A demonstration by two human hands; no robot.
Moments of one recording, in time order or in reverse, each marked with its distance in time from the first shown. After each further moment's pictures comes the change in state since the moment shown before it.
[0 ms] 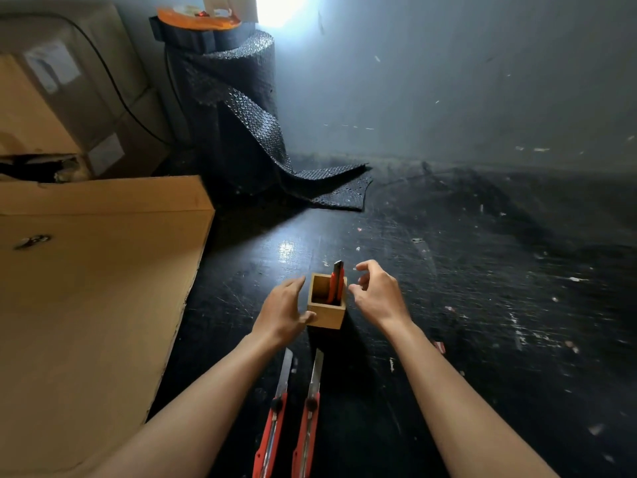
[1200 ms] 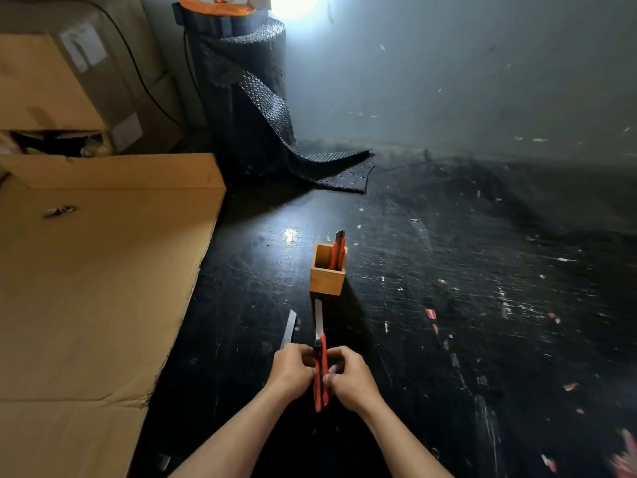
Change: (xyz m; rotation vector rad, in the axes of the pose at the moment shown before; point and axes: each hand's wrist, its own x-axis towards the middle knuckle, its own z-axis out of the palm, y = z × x) left_hand -0.141 -0.015 0.078 -0.354 -0.231 -0.406; right_hand -0.174 0.062 0.084 0.302 -0.382 0.323
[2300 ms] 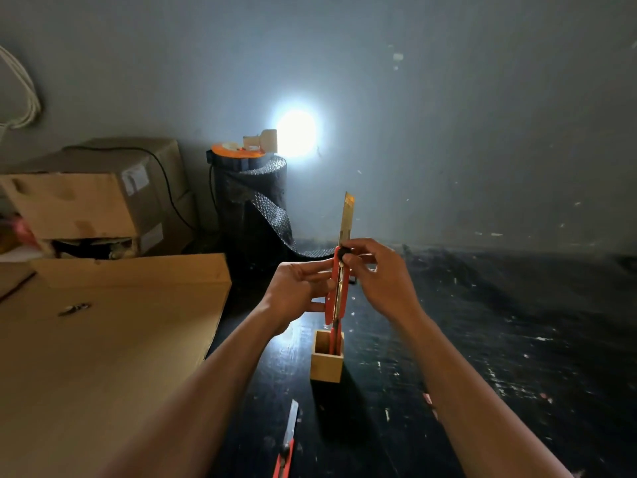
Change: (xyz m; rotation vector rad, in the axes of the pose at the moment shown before) left_hand -0.065 0.221 -0.164 -0.521 0.006 0.610; right_hand -0.064 -0.269 -0.139 -0.119 0.515 -0.837
